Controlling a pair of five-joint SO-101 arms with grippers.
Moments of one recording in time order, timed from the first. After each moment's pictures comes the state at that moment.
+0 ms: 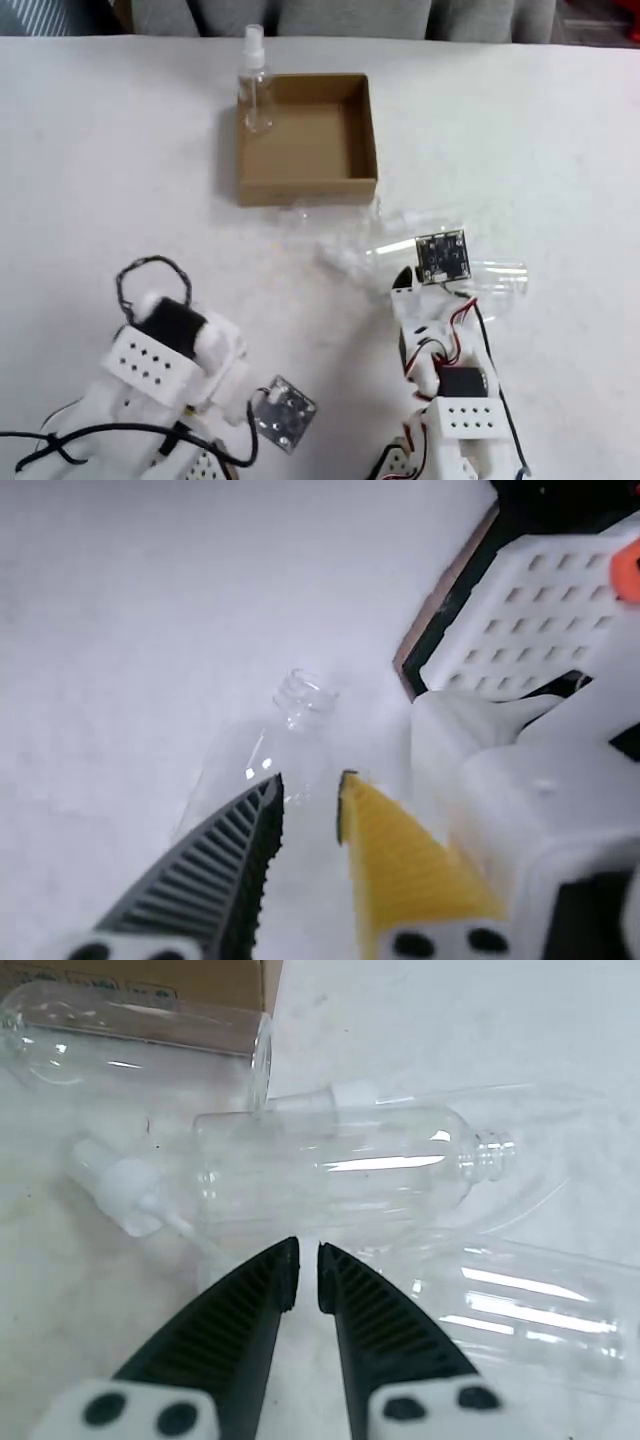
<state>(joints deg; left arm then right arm) 22.8 -50.8 58.5 97.2 -90.9 -4.0 -72.5 96.5 21.9 10.3</state>
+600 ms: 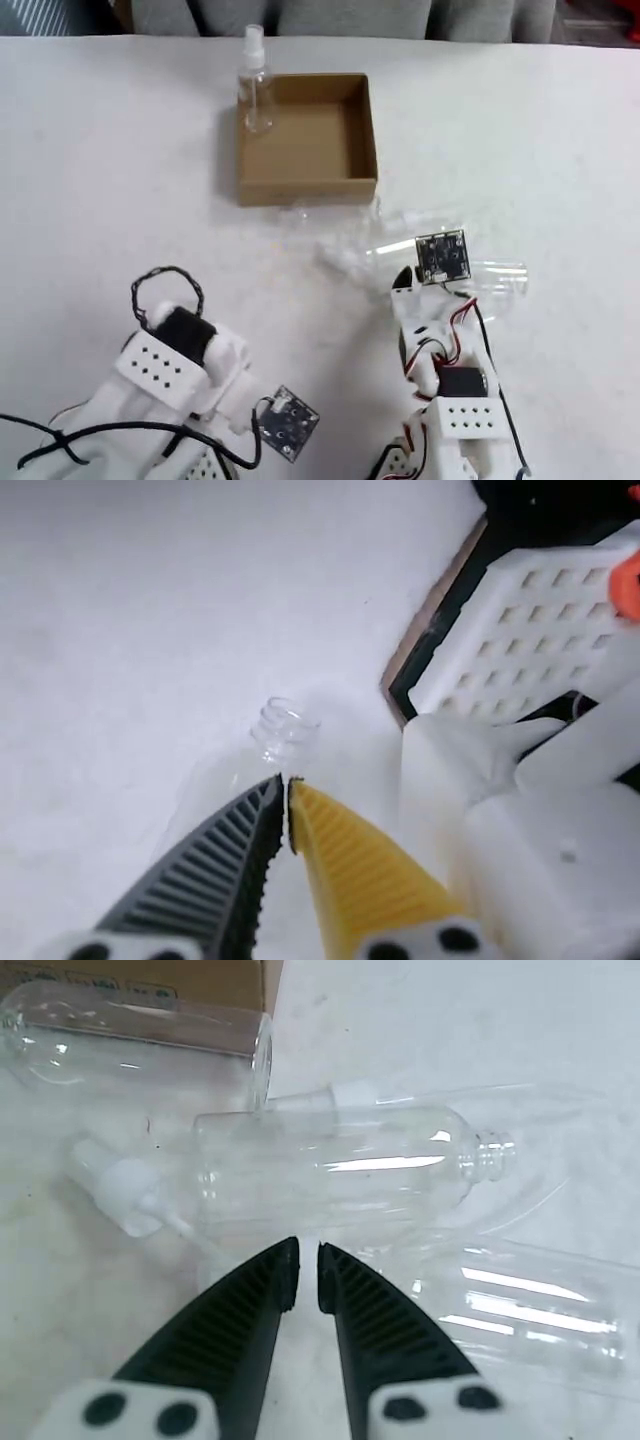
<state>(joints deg) 25.2 -50.8 65.2 92.8 -89.2 -4.0 -72.5 96.5 21.9 10.3</state>
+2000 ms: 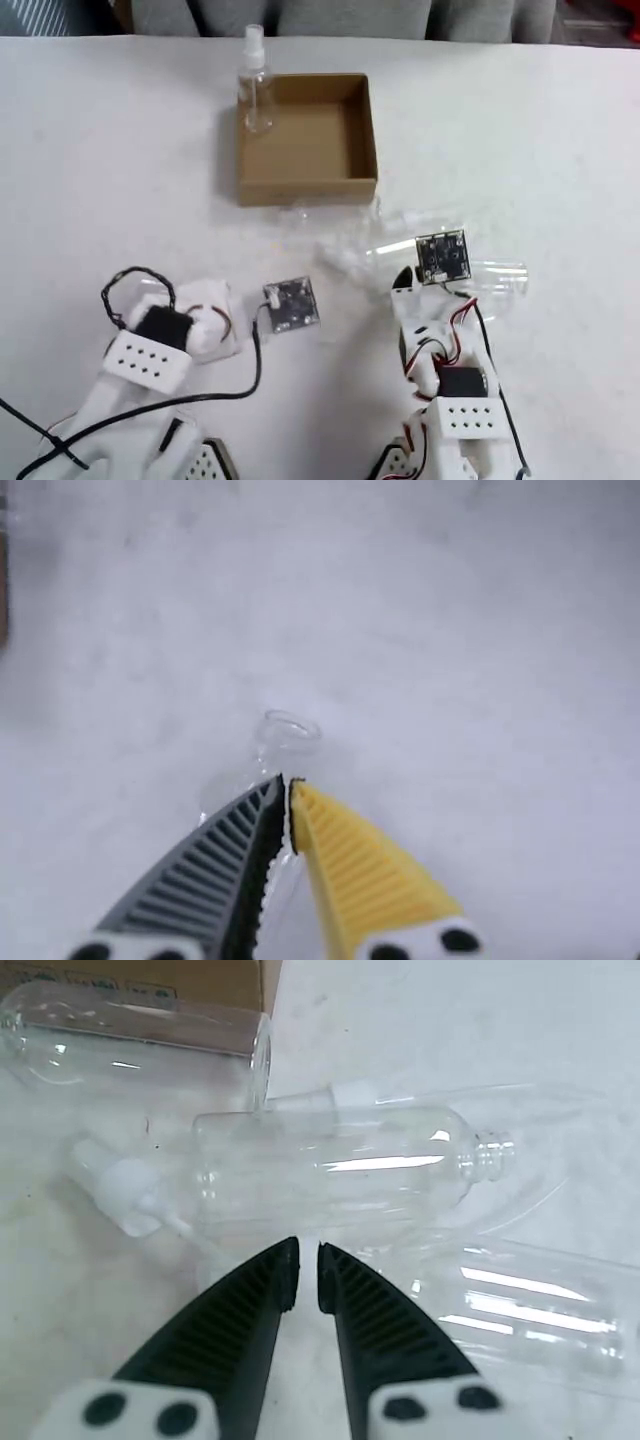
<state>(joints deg) 12.9 -50.4 71.0 59.8 -55.5 -4.0 -72.5 96.5 21.9 10.3</state>
